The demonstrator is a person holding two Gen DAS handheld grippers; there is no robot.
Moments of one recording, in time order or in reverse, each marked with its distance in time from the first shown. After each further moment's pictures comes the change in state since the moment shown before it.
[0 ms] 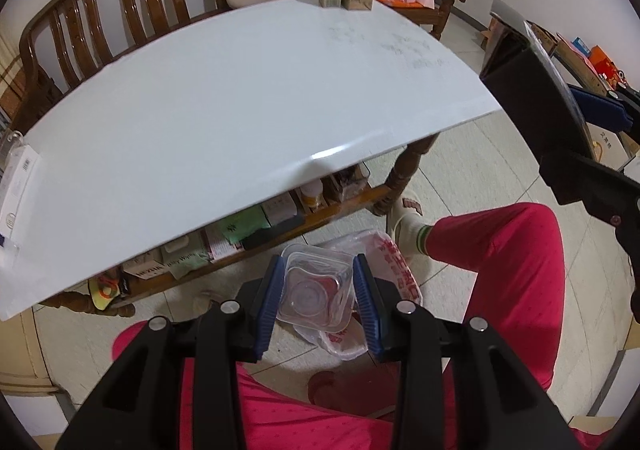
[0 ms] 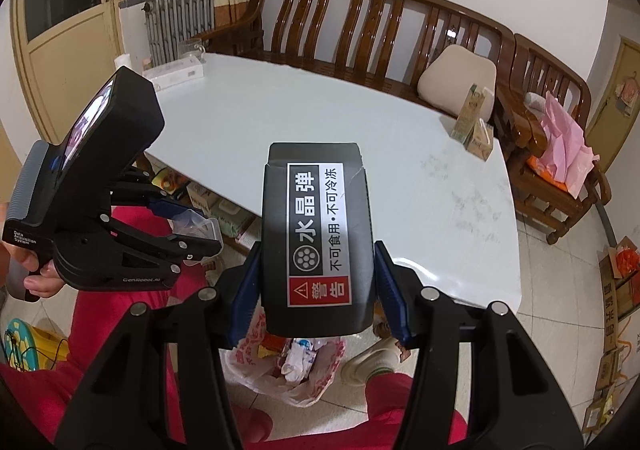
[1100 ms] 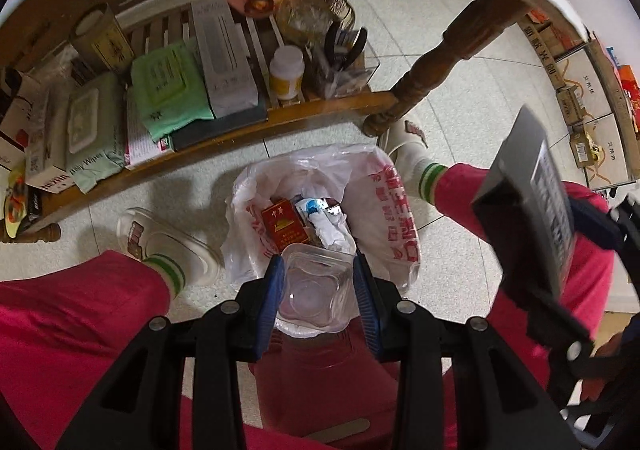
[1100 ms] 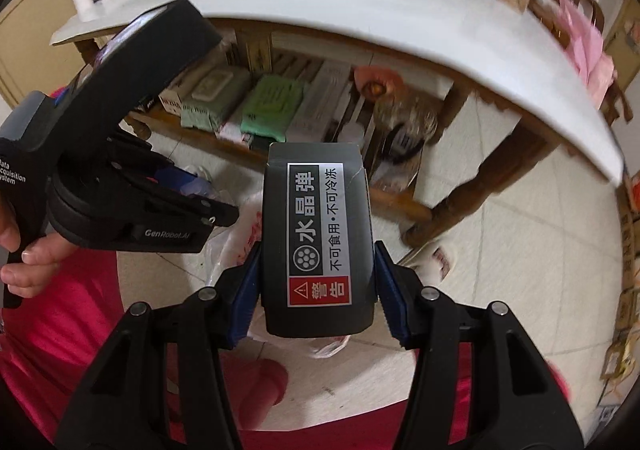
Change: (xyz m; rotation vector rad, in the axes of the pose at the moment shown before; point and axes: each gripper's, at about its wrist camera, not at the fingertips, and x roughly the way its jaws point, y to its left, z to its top) left arm 0.193 -0.002 -0.046 -0.162 0.298 -0.121; right arm 0.143 0.019 -0.136 0.112 0.311 0.002
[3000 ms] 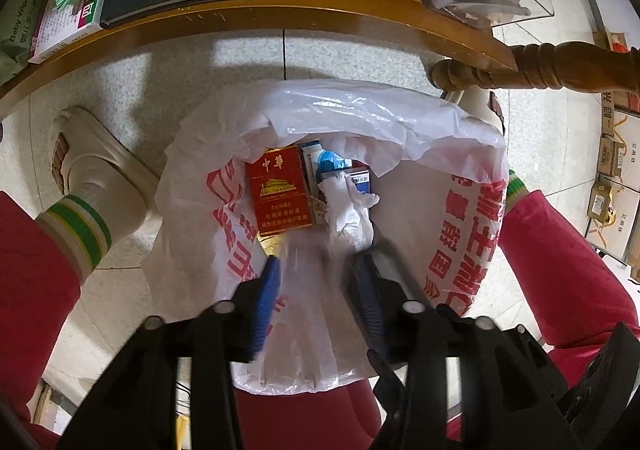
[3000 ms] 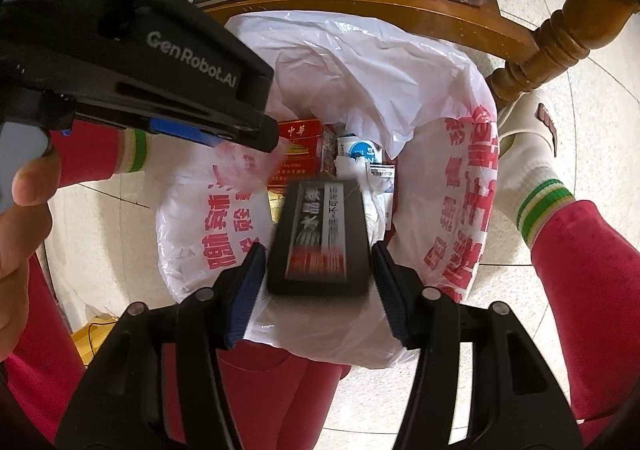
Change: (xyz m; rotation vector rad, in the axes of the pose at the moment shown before) left arm 0.184 0.050 0.041 -0.310 0.363 -0.073; right arm 0.217 -0.004 -0.052 0.246 0.445 0.157
